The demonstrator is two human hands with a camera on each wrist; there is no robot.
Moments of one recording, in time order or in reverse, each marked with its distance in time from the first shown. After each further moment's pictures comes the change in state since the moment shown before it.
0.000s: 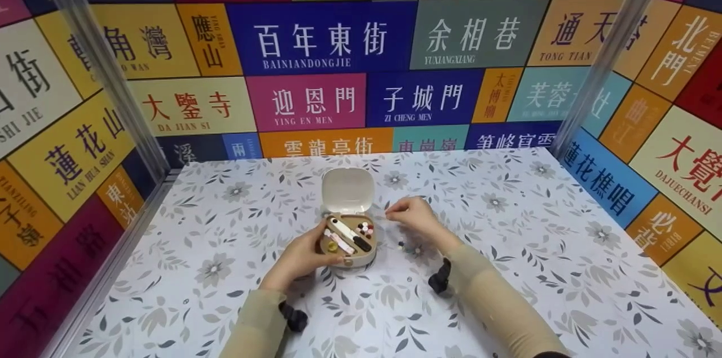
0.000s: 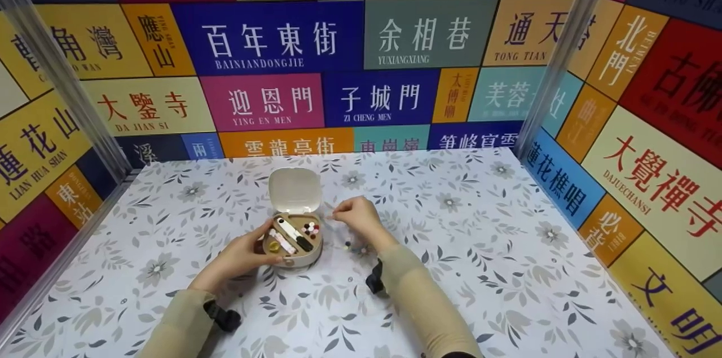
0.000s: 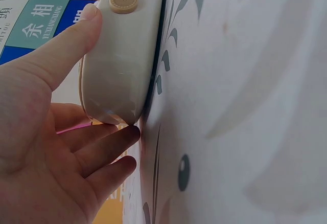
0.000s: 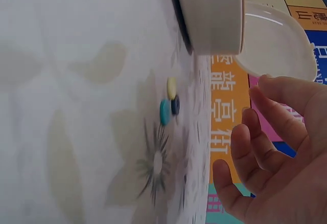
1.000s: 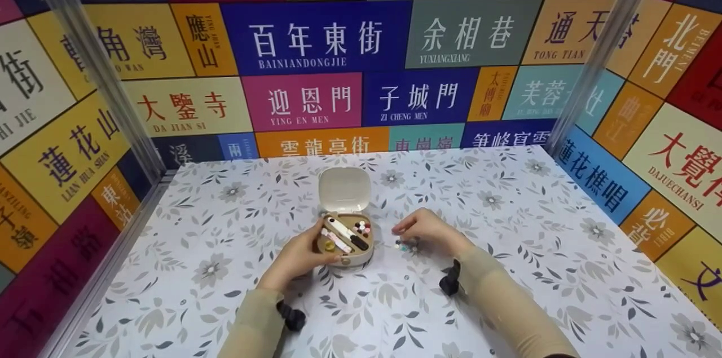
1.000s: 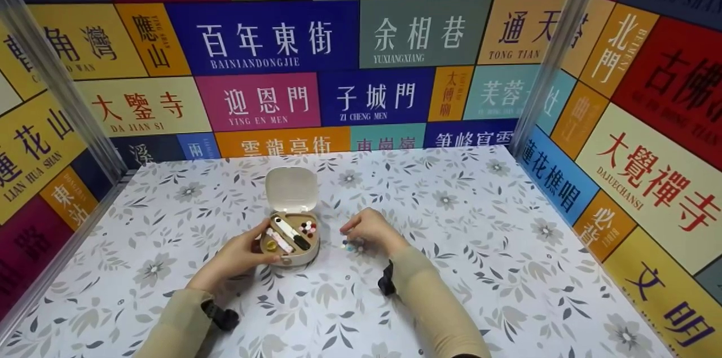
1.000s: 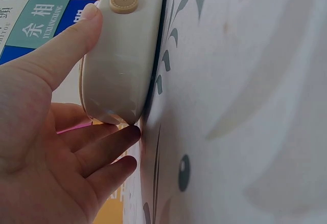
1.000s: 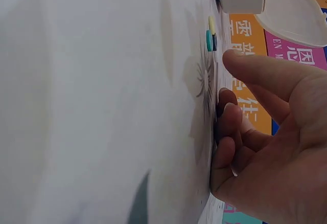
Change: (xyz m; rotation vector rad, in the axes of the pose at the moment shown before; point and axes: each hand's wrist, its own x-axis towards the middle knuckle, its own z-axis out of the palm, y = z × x) left_hand 0.000 0.000 0.001 0.014 0.009 0.000; right_hand -0.019 0.031 -0.019 0.035 -0.285 0.131
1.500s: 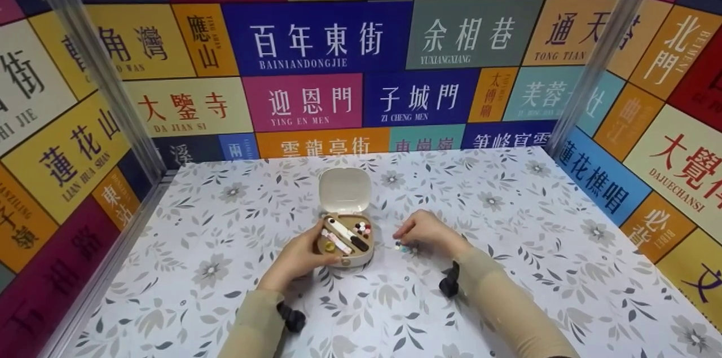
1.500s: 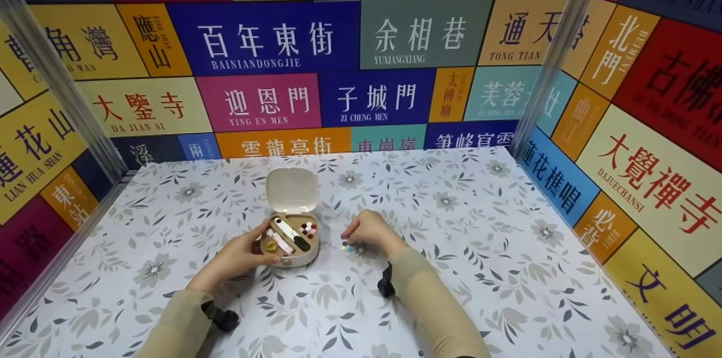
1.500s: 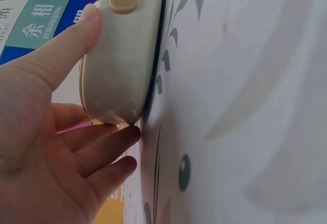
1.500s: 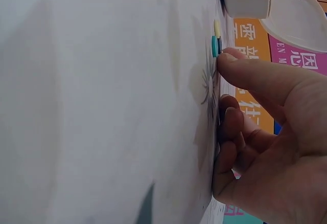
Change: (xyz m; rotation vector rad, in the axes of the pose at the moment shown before) left_hand -0.001 0.003 -0.001 -0.006 0.002 -0.003; right_hand 0.001 -0.002 0.002 -0.096 0.015 -0.007
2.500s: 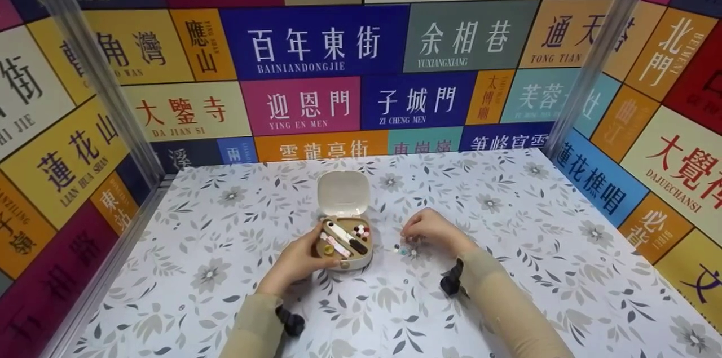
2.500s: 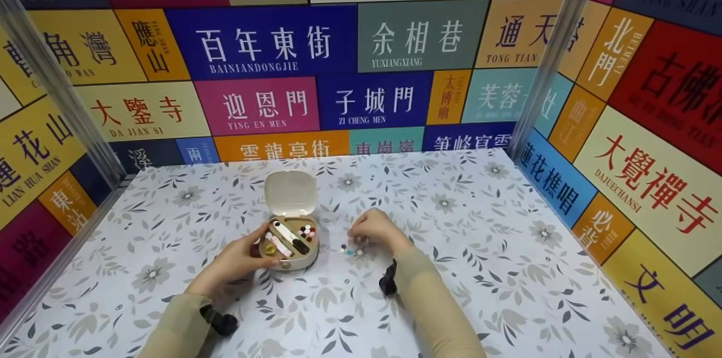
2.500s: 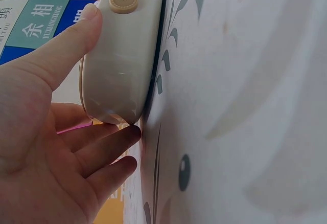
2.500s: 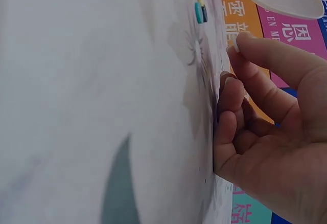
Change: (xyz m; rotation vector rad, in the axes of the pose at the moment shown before) left_hand 0.001 -0.004 0.003 -0.038 0.009 -0.003; right_hand 0.002 0.011 -0.013 0.125 0.056 0.047
